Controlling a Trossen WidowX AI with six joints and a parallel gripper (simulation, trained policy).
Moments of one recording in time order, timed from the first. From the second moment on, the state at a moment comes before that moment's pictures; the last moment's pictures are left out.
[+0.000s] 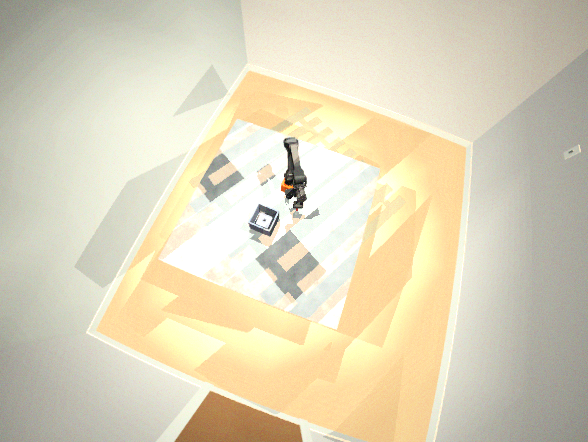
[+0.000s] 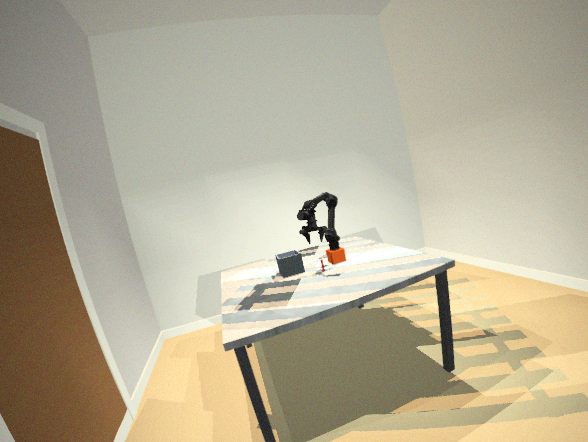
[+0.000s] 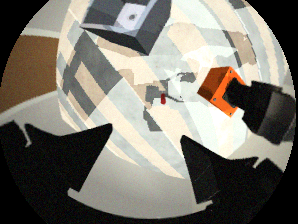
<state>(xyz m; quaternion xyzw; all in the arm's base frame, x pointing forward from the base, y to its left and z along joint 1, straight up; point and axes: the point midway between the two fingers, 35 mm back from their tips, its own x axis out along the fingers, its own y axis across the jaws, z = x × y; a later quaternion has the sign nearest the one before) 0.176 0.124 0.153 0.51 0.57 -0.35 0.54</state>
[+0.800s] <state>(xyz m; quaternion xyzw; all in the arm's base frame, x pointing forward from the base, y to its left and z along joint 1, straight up) 0.153 0.123 0.075 0.41 0.59 -0.46 0.53</state>
